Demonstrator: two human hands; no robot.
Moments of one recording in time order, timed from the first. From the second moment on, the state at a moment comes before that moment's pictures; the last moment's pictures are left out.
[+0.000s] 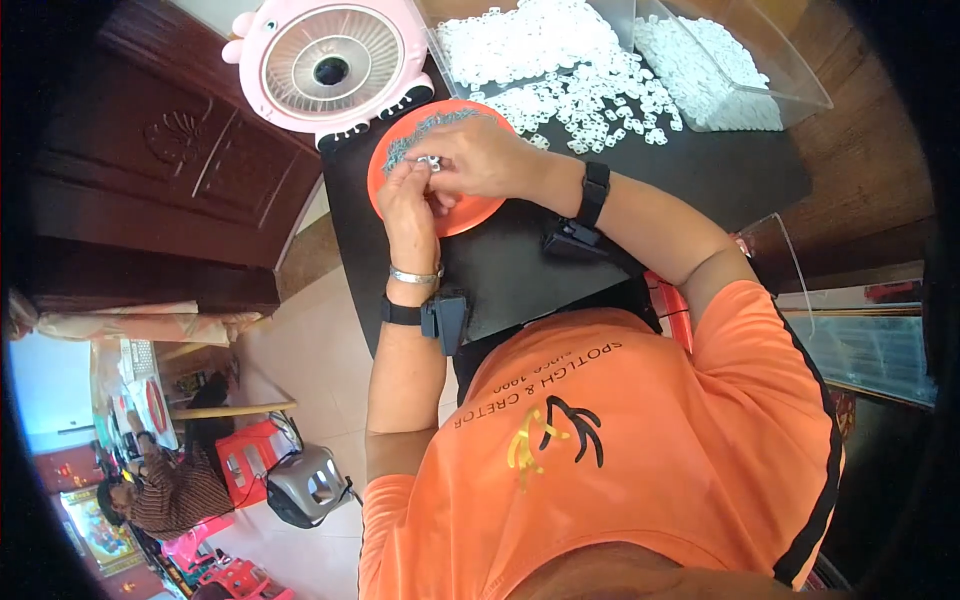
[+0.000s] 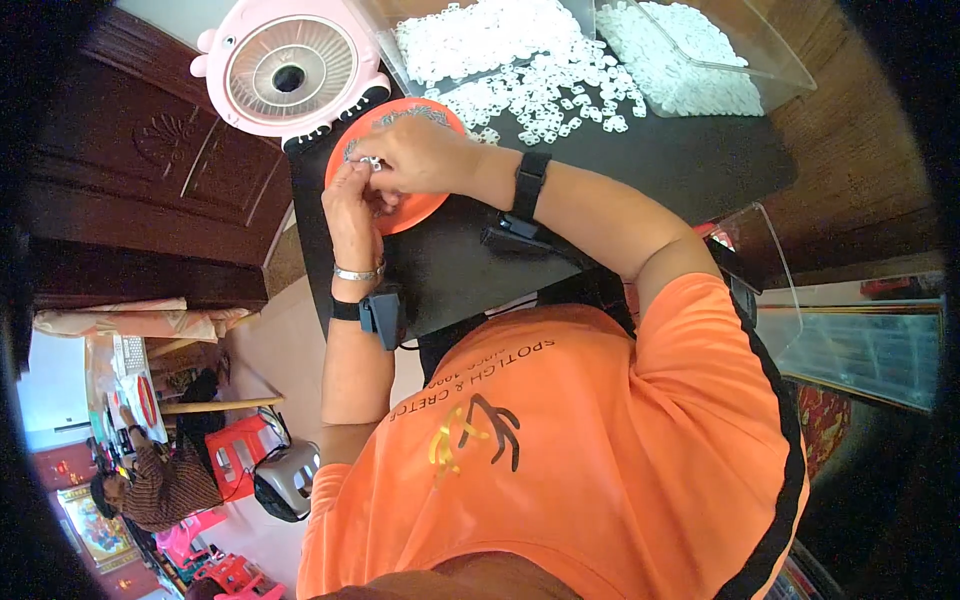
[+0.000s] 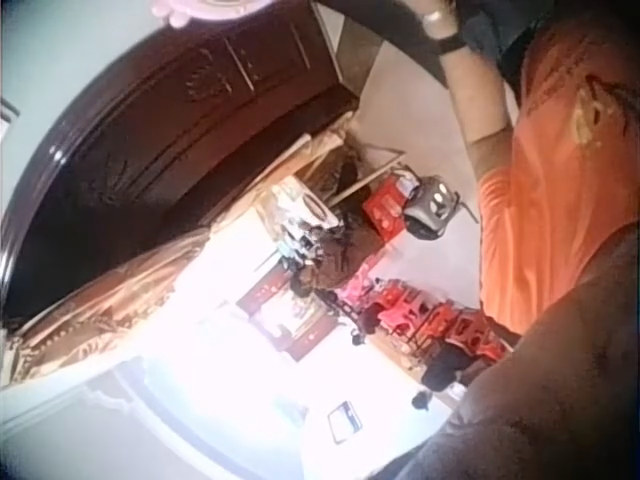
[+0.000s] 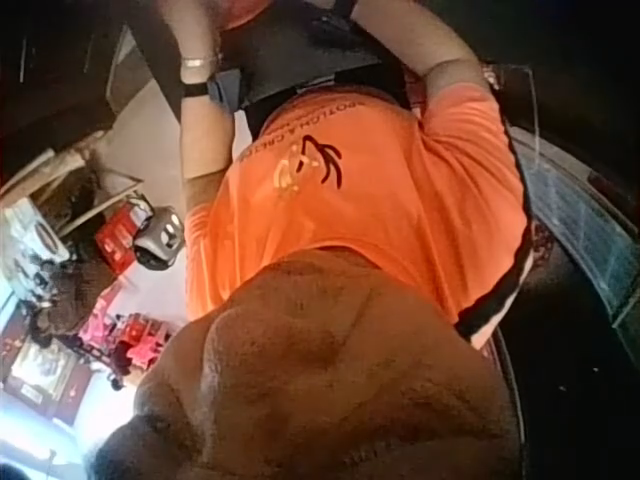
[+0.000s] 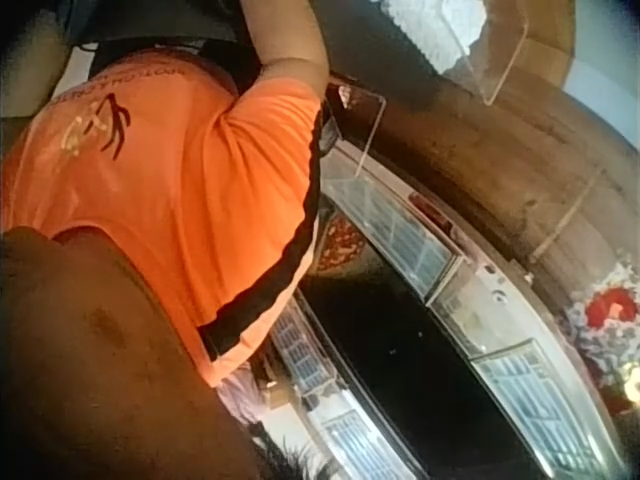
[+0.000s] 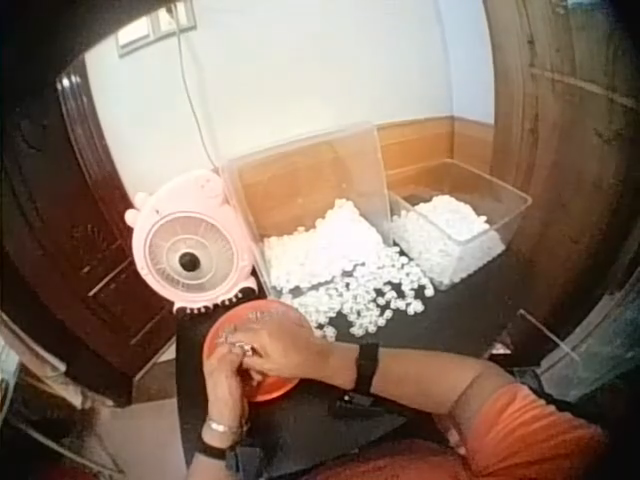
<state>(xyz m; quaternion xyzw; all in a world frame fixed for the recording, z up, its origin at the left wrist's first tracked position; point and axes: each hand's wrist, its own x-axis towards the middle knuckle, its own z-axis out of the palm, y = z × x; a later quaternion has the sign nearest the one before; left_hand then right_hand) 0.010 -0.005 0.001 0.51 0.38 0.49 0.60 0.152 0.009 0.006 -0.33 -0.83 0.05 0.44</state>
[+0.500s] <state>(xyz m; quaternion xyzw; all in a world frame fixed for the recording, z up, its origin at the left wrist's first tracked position) 0.005 0.001 -0.009 0.49 0.35 0.52 0.61 0.149 0.005 0.008 -0.32 -0.83 0.13 0.44</state>
